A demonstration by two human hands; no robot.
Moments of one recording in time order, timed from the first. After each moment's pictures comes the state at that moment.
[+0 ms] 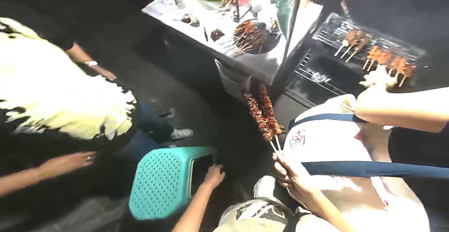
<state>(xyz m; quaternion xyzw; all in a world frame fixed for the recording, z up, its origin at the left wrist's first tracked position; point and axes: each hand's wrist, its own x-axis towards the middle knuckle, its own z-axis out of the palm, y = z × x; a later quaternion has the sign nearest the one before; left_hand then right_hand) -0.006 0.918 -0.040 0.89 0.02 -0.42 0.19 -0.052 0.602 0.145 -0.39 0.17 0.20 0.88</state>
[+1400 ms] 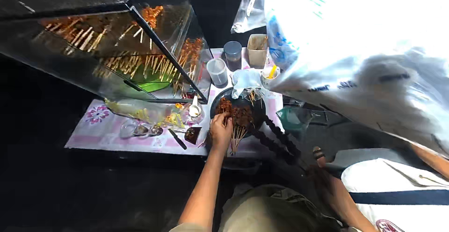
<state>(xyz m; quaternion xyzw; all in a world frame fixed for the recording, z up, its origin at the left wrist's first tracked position) 0.635 0.693 0.176 0.91 -0.21 -0.16 0.32 0.292 0.557 0.139 -0.85 0.34 -0.04 0.40</state>
